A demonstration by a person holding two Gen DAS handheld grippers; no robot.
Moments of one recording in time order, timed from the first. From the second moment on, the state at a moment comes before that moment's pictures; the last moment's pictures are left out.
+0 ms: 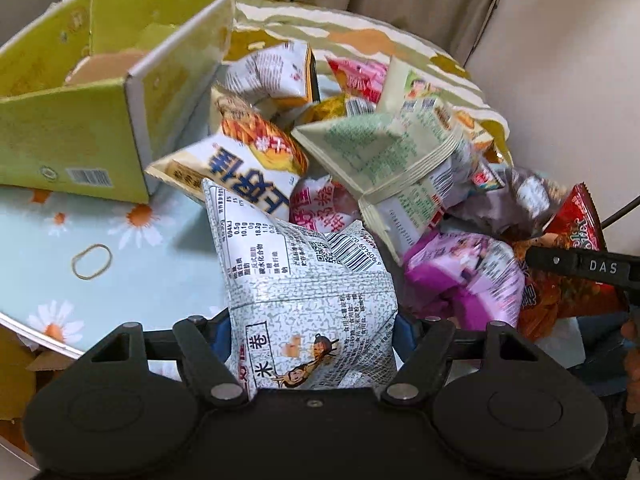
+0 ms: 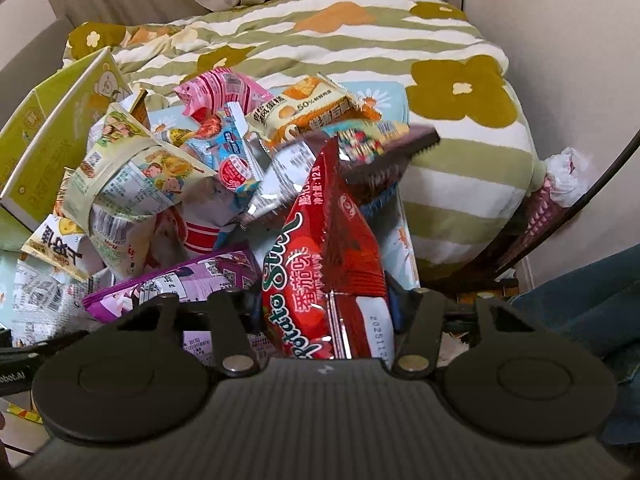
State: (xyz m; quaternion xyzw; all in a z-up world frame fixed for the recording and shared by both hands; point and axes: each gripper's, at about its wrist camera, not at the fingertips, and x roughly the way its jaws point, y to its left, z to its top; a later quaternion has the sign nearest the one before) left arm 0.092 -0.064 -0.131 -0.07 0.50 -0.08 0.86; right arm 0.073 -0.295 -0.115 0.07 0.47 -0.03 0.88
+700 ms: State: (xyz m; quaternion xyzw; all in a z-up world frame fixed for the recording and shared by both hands) left arm 0.064 -0.043 -0.051 -0.08 0.41 -0.06 0.91; right arm 0.028 -0.247 -0.019 0.05 0.40 0.03 0.92
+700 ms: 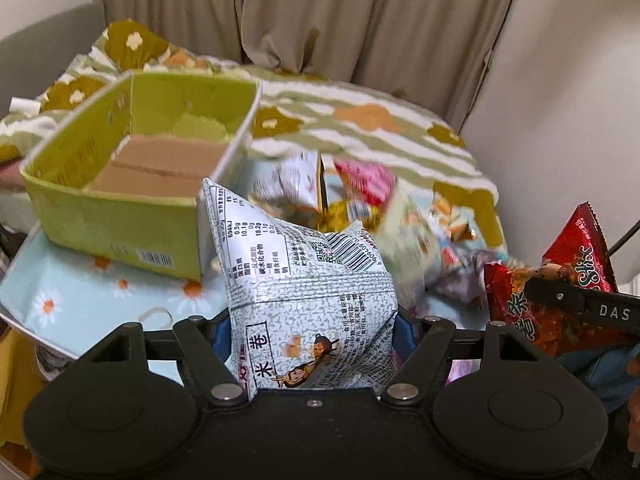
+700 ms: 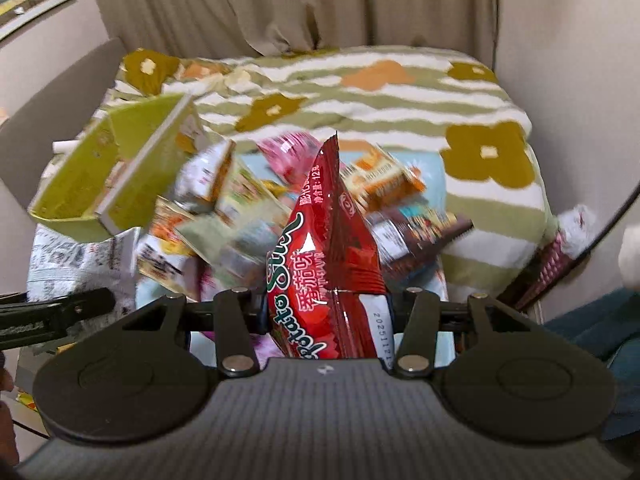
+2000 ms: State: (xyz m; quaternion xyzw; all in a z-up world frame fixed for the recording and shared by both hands) left arm 0.364 0.182 -0.061 -0.02 0.41 -0.09 0.91; right arm 0.336 0.033 -0.014 0.15 0.40 0.03 0.90
